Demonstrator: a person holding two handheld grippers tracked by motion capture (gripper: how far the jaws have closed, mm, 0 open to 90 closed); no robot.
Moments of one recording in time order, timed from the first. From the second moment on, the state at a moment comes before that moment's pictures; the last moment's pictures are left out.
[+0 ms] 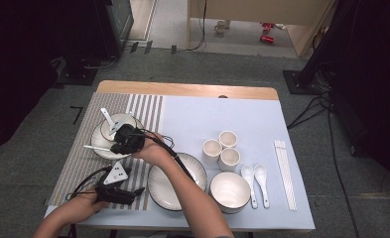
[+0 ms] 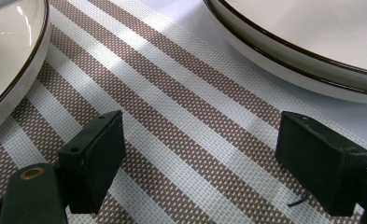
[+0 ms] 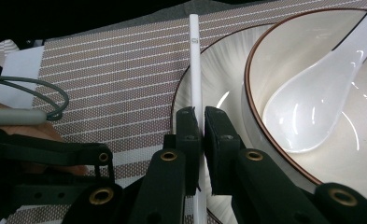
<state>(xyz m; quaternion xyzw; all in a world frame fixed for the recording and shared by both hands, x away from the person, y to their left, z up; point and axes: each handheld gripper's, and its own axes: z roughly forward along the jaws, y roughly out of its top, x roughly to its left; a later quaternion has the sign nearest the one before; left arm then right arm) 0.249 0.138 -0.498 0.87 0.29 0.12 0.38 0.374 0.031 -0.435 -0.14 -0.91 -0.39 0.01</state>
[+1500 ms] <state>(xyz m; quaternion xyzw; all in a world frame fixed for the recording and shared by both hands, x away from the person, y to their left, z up) 0.247 0.139 -0.498 0.87 0.29 0.12 0.38 0.383 0.044 -0.454 -0.16 -0.91 -0.38 0.01</state>
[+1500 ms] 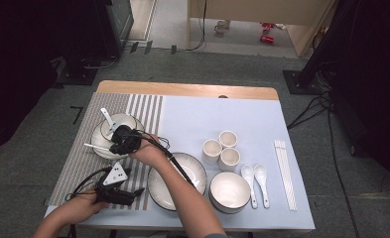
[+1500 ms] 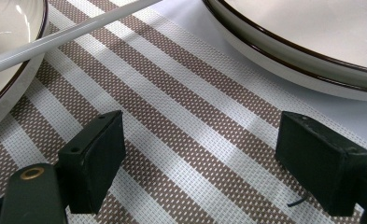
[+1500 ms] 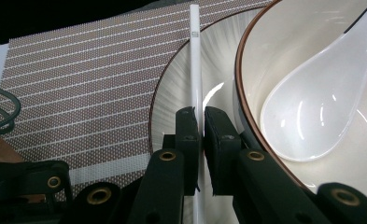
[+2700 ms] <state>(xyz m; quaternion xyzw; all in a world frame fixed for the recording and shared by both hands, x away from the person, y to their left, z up) 0.247 0.139 -0.498 0.87 0.29 0.12 0.38 0.379 0.014 -0.407 -0.19 -0.89 -0.42 0.03</state>
